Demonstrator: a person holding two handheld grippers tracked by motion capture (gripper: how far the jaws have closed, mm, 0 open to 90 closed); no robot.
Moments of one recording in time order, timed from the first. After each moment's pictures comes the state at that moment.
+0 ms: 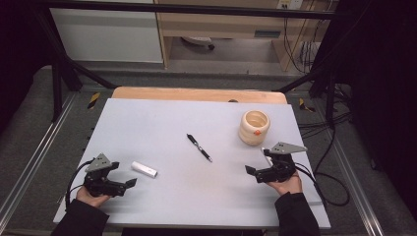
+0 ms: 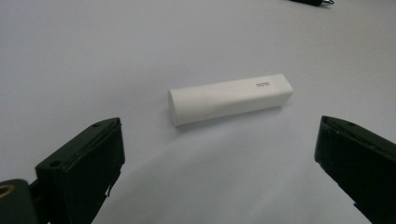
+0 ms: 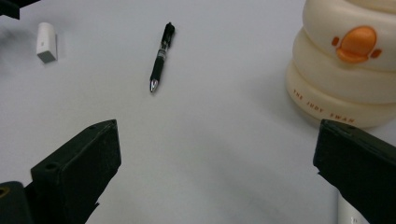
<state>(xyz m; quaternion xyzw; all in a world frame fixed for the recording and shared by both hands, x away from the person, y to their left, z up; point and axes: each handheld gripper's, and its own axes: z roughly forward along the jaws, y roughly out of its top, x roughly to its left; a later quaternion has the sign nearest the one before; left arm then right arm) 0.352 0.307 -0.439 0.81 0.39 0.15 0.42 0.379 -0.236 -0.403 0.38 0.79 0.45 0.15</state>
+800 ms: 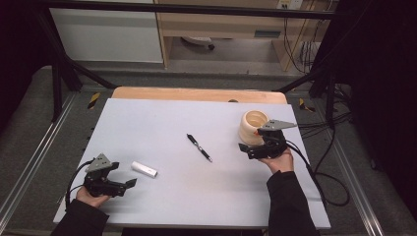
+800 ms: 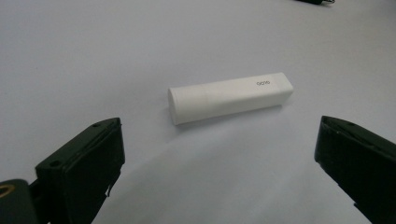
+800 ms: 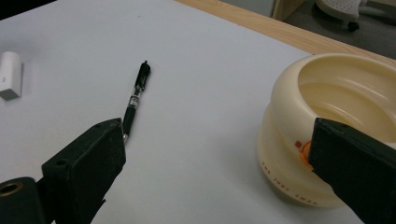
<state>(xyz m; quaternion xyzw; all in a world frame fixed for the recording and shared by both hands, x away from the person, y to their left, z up) 0.352 0.307 -0.440 0.81 0.39 0.14 0.42 0.433 -0.214 -0.371 0.37 0.80 0.44 0.19</state>
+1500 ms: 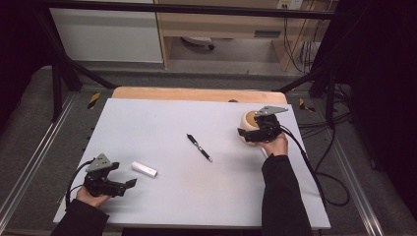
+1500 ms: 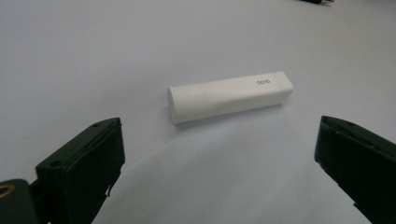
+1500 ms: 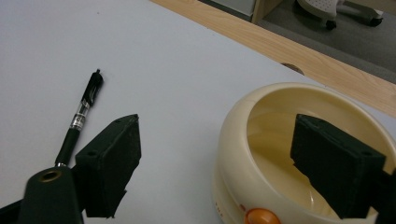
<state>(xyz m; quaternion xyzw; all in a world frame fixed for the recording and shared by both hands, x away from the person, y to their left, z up) 0.353 0.308 -0.440 0.81 0.39 0.14 0.42 0.484 -0.209 -0.372 0.38 0.80 0.41 0.21</state>
